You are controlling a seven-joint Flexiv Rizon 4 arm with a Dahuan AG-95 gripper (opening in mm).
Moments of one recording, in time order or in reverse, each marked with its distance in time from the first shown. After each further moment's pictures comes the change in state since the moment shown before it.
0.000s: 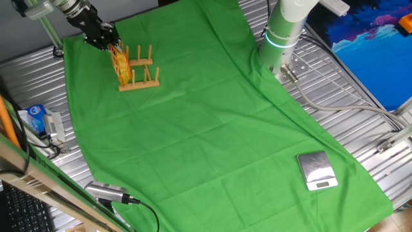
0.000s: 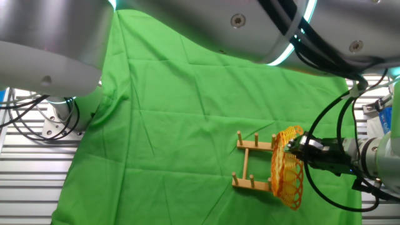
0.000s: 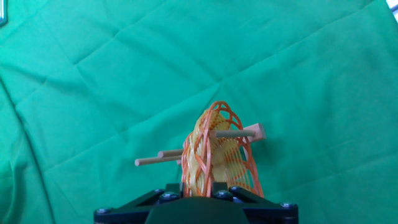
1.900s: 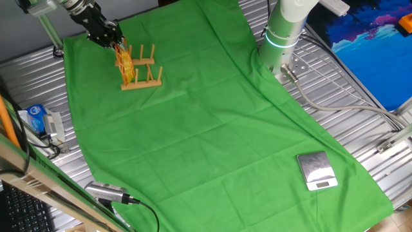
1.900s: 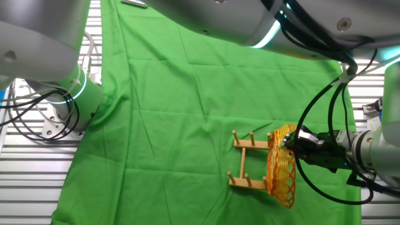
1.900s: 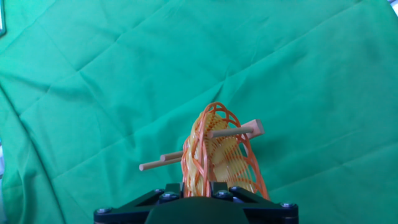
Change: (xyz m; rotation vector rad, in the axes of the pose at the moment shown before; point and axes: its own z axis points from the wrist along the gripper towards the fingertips) arm -0.001 0.018 -0.005 0.012 0.008 0.060
